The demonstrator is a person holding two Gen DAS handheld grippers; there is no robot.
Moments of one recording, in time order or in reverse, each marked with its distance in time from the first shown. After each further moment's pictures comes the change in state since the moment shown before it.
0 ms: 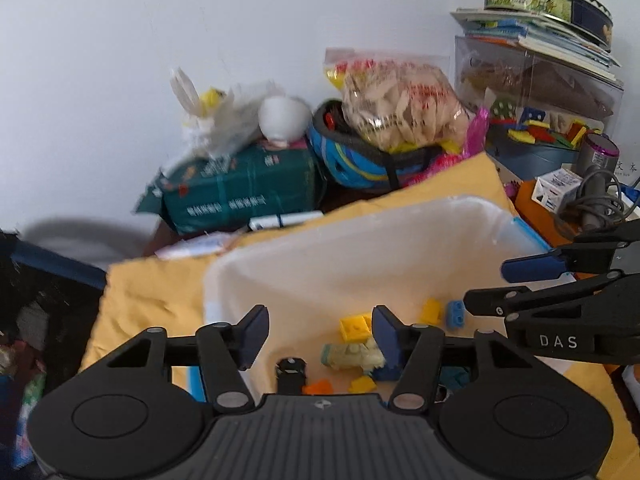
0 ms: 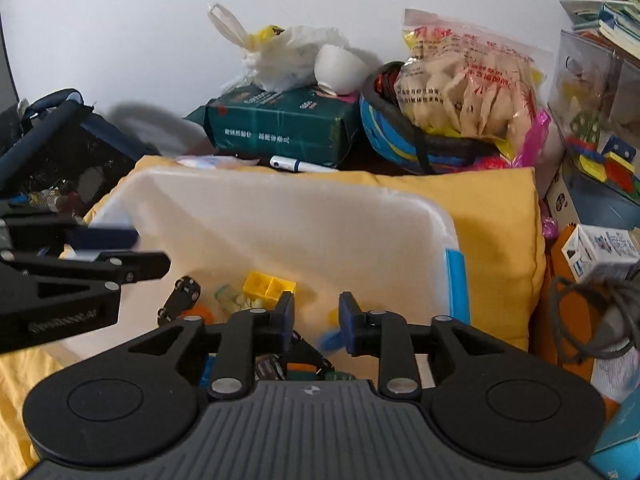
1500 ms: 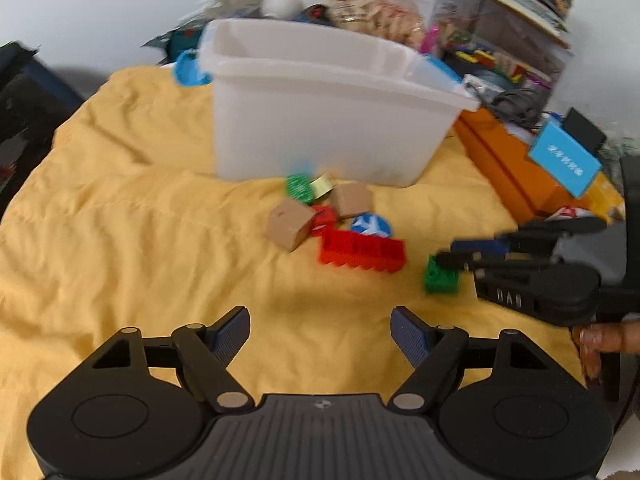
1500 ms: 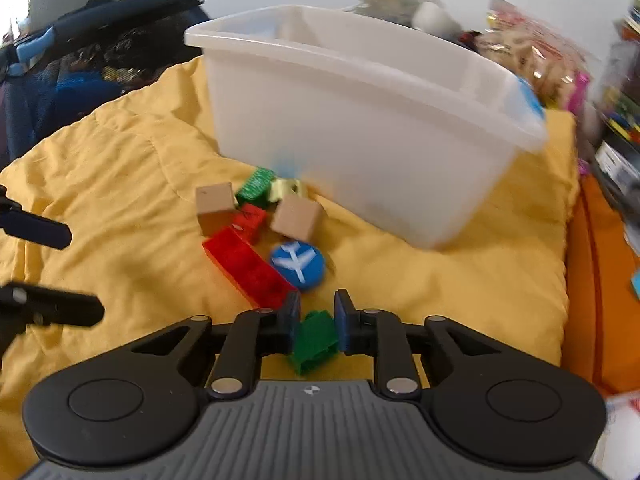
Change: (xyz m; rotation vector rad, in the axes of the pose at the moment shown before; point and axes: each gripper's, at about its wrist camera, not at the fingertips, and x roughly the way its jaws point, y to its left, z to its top) left arm -0.088 -0.041 -0.187 -0.219 0.167 -0.191; right arm -0.044 0.040 -0.174 -0.237 0.033 0.059
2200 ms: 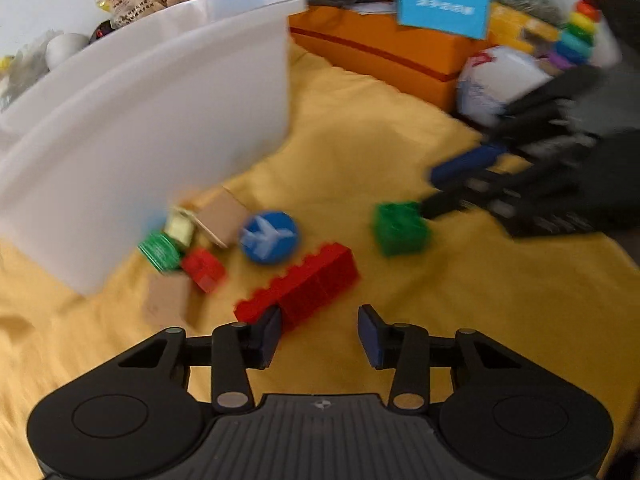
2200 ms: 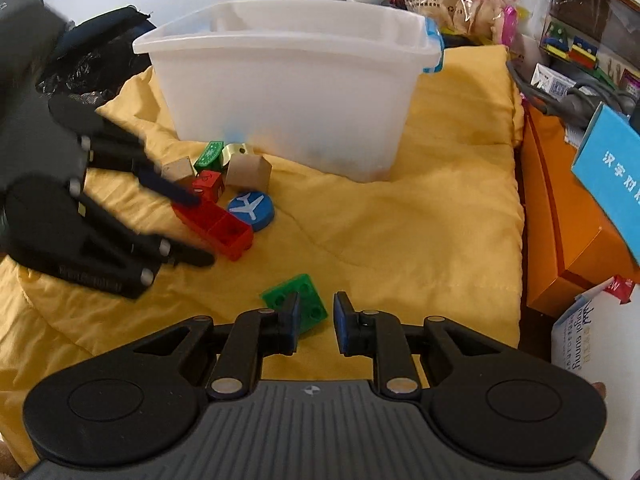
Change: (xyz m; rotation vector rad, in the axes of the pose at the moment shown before) left arm 0.071 -0.042 0.018 0.595 0.150 -0.169; right arm -0.025 -0.026 -0.025 0.152 0.036 -0.031
